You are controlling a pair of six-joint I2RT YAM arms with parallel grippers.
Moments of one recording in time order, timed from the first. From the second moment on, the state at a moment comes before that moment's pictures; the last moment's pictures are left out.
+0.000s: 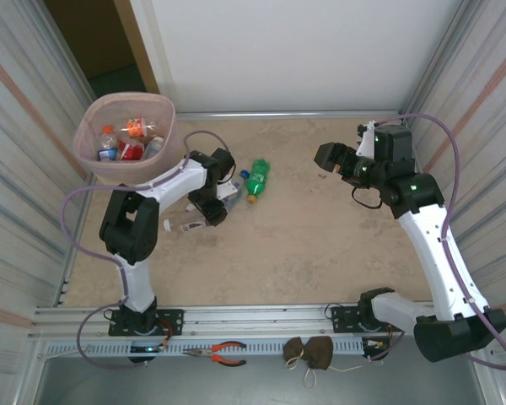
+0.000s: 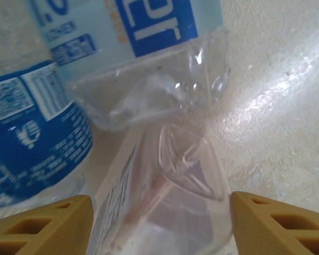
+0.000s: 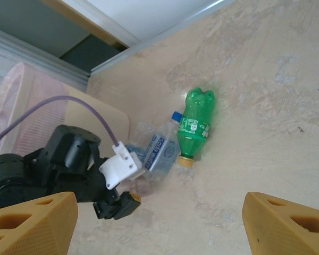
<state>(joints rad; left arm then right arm) -0.52 1.91 1.45 -1.11 -0.12 0.34 0.24 1.11 1.30 -0.77 -0.34 0.65</state>
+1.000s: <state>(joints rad) -0.51 1.91 1.45 -1.11 0.03 0.34 0.24 1.09 1.30 -0.78 -0.34 0.65</state>
